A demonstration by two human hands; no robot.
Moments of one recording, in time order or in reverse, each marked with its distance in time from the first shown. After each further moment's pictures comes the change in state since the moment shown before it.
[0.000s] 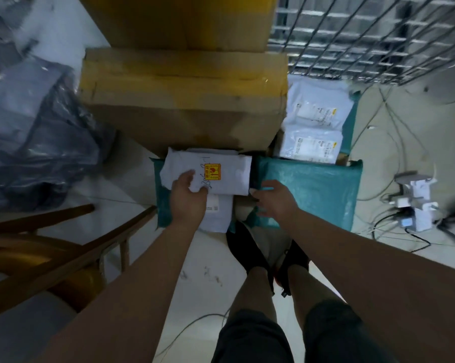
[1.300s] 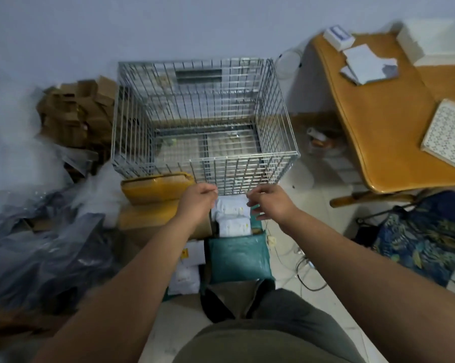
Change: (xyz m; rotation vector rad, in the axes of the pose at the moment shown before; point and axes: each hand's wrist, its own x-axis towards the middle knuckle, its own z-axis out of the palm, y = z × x) left_hand -0.370 0.410 -0.142 0.013 -0.335 0.453; right_hand -0.505 -0.208 -0.249 0.042 0.152 -0.453
